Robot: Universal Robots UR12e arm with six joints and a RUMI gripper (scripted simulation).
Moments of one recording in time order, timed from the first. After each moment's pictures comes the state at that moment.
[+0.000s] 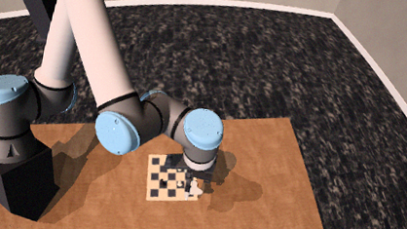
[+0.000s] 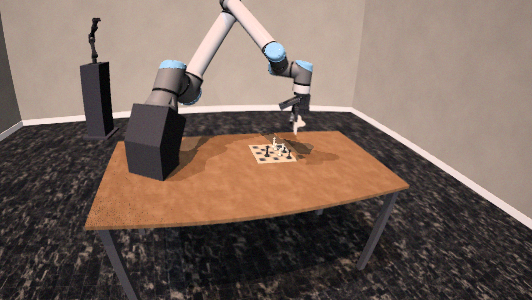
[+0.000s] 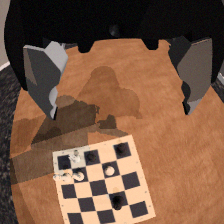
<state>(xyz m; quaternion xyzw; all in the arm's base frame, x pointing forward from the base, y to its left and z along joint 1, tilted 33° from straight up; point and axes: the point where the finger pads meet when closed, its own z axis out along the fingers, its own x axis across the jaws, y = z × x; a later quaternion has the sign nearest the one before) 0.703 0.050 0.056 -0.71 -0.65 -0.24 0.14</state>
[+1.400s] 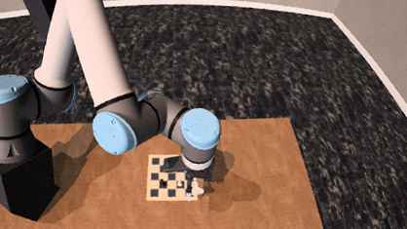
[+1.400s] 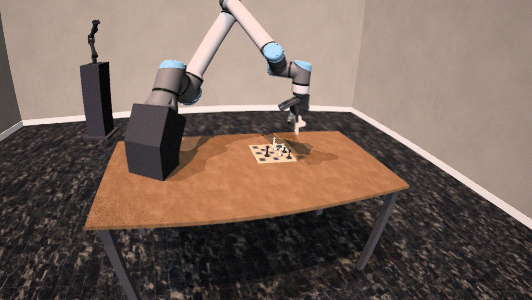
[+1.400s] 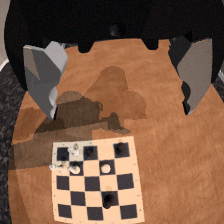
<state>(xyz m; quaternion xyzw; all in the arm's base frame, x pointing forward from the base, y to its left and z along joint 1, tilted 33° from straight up) 0.700 0.049 0.053 -0.66 -0.70 -0.26 0.12</state>
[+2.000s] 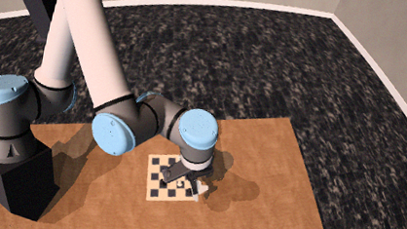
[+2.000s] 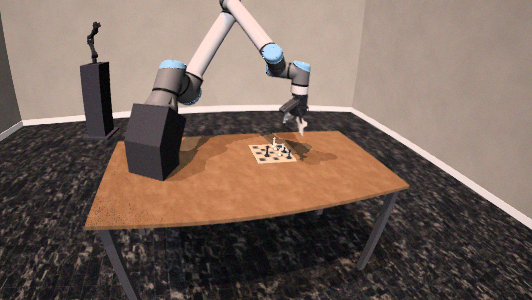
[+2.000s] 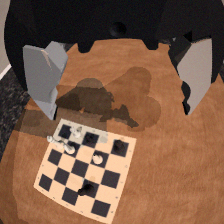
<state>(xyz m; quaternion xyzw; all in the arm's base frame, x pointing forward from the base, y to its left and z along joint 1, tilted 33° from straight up) 0.700 0.047 0.045 -0.52 -0.81 -0.27 0.07</state>
